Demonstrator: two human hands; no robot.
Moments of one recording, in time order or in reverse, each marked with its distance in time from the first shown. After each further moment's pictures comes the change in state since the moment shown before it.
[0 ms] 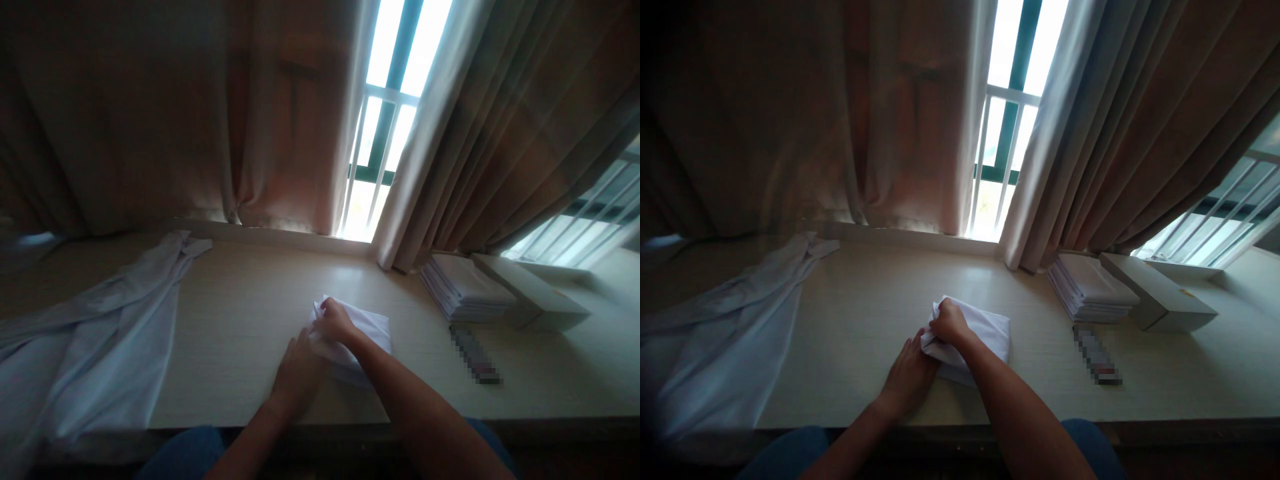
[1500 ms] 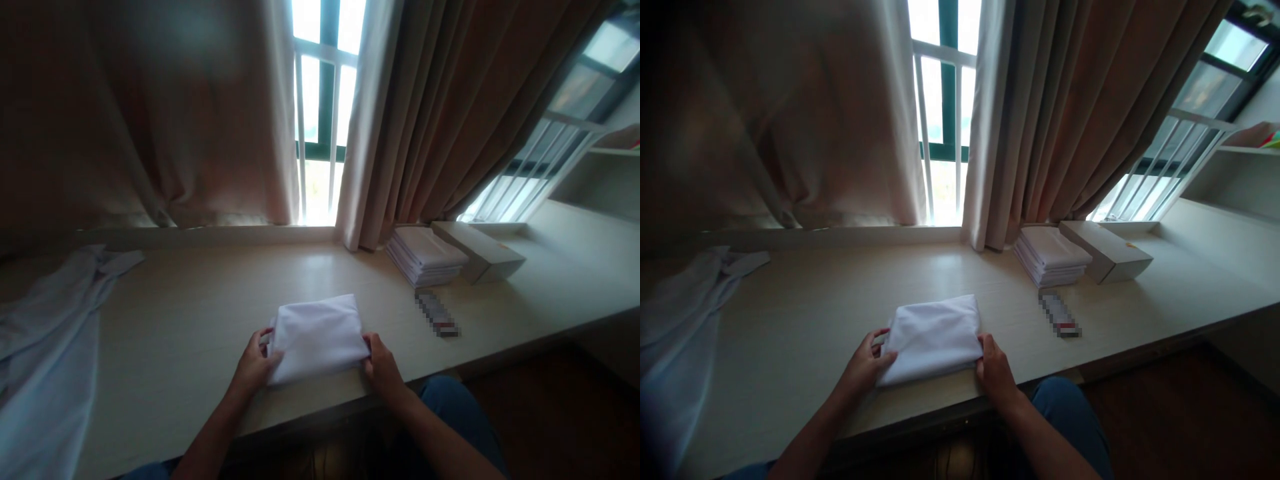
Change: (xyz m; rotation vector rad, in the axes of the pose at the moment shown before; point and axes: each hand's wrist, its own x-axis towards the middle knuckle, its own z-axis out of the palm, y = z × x) left_hand 0.024 -0.020 -0.002 -0.901 -0.098 -0.489; right_hand -0.162 0.164 -0.025 0.018 0.430 -0.039
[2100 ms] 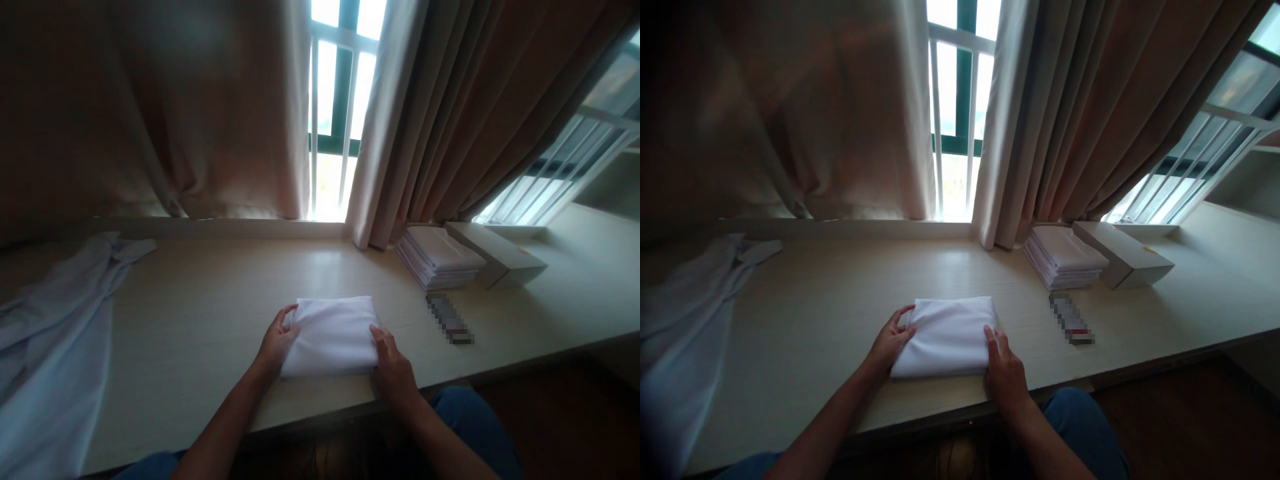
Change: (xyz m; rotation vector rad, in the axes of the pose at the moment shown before) left_hand 0.027 0.012 0.032 -0.461 -0.178 -0.015; right_hand -0.001 -0.009 -0.006 -0.511 0.009 -0.079
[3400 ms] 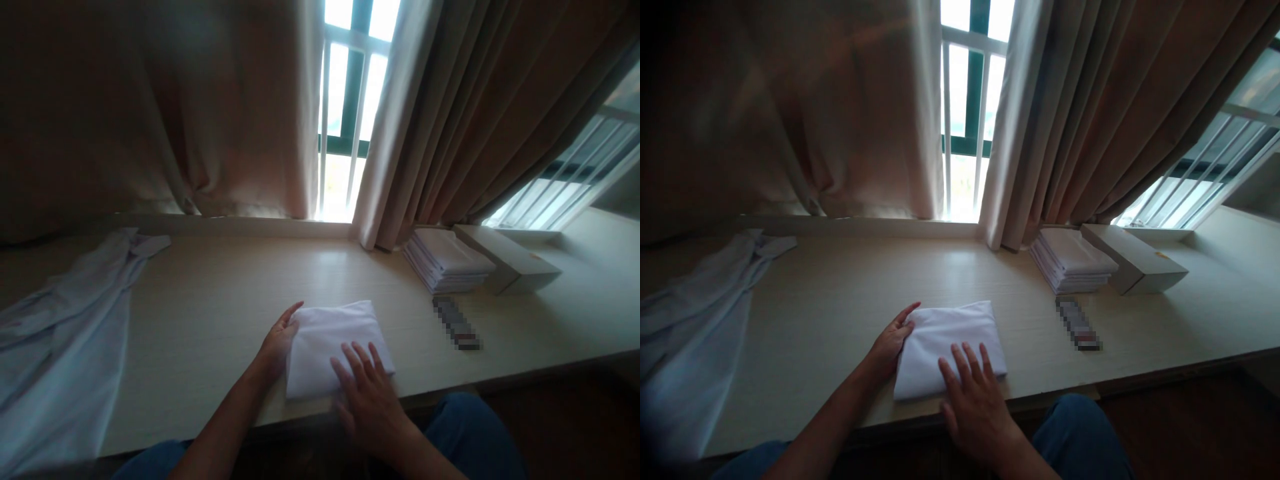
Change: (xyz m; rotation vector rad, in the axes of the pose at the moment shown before) left_hand -0.011 0.009 -0.001 -0.174 -0.027 -0.046; right_hand -0.014 -0.066 -0.038 0.200 -0.095 -0.461
